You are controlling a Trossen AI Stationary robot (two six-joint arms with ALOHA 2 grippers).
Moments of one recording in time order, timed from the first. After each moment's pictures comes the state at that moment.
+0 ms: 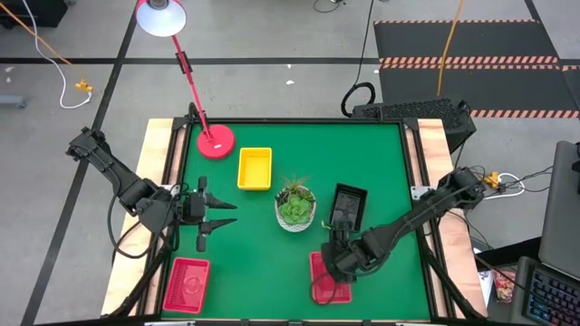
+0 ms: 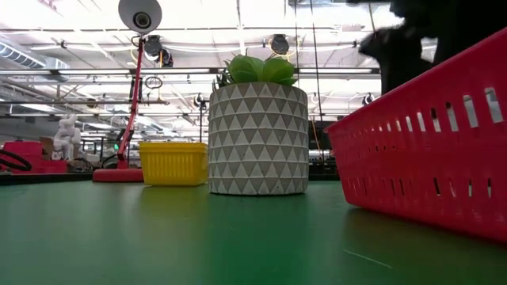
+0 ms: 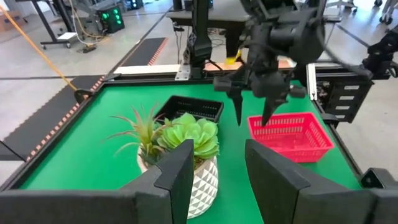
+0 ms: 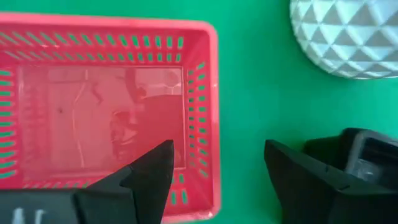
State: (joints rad) left arm -0.67 0.93 0.87 -0.32 -0.71 -0.20; right arm 0.54 1.73 1.24 -0.81 0.23 0.47
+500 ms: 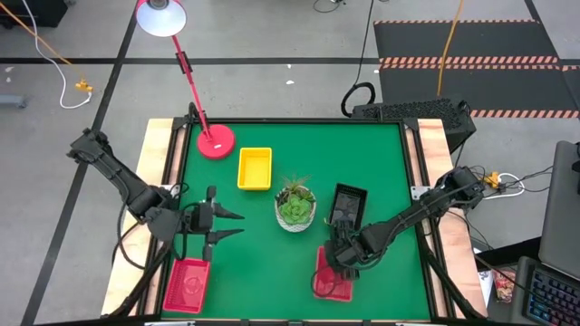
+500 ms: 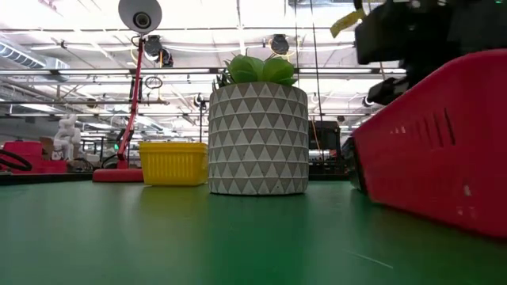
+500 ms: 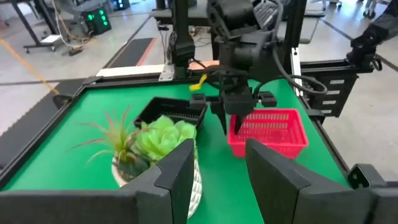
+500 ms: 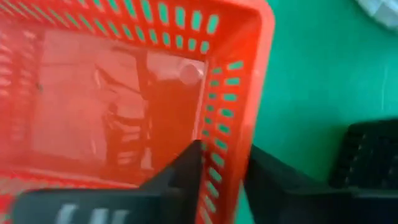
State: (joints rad) left arm -0.68 1.03 0.87 -0.21 -0.67 -0.17; right arm 0.50 1.73 1.07 -0.65 0.13 0.45
